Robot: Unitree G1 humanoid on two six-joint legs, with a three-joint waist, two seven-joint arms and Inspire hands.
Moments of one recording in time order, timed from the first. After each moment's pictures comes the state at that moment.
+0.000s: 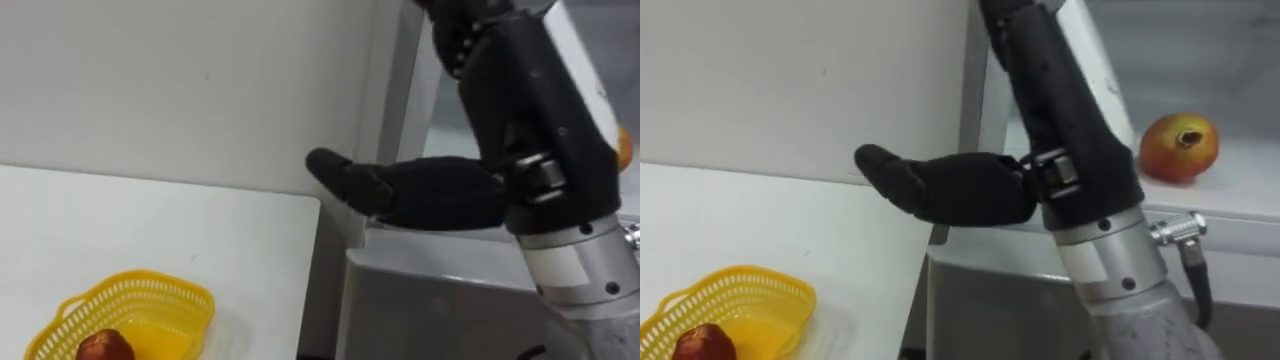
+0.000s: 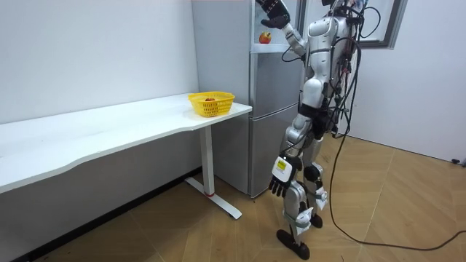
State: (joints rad) left arm 0.22 0.25 -0.02 1.16 0.24 0.02 -0.04; right arm -0.36 -0.34 0.09 -0.52 -0.07 -0.15 -0.13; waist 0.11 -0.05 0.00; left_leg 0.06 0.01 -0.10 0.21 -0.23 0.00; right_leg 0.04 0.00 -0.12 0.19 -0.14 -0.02
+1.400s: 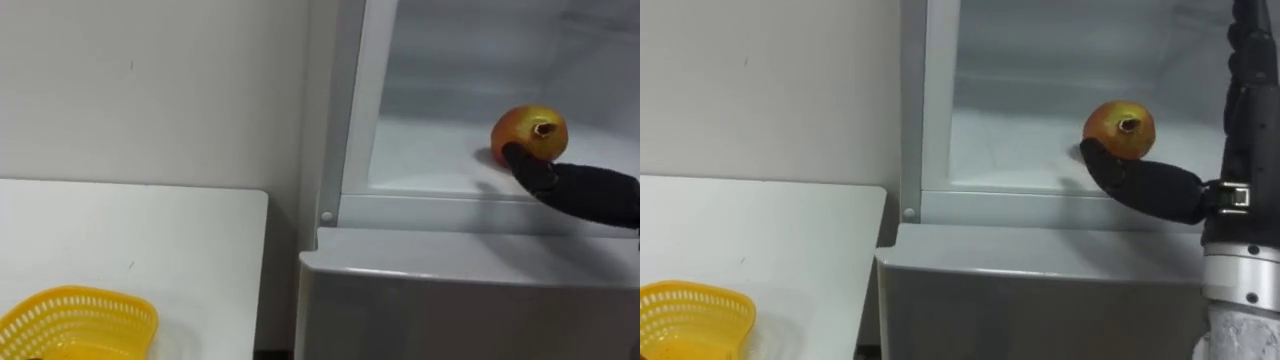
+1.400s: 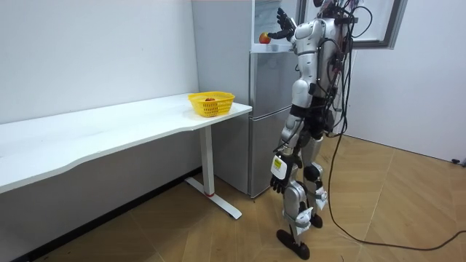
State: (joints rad) left arm 0.23 0.25 -0.01 1.20 0.25 0.01 -0.10; right arm -0.25 -0.47 -0.11 -0.19 -0.08 -0.18 -0.42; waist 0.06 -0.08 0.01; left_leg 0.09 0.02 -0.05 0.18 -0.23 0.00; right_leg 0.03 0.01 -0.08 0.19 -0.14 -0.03
